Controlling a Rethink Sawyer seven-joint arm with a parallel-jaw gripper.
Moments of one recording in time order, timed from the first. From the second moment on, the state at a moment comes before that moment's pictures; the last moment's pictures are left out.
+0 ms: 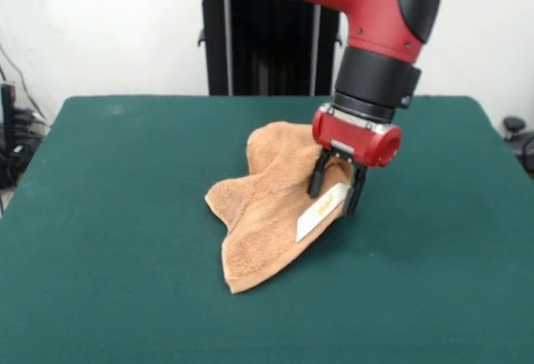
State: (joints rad) arm 0.19 -0.41 -0.27 1.80 0.43 -0.16 2.25
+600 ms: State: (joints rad) arm 0.29 -0.36 -0.35 1.80 0.49 -0.16 2.25
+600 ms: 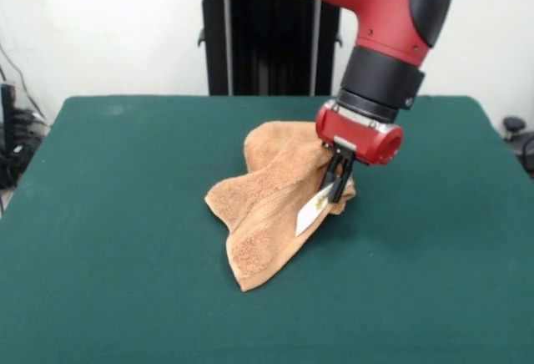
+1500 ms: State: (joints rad) arm 0.46 -0.39 -0.53 1.80 0.55 0.02 2.25
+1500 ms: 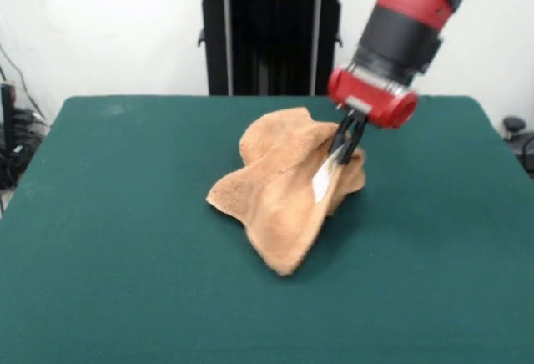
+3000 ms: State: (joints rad) arm 0.81 -0.61 -0.92 1.78 0.52 0.72 2.25
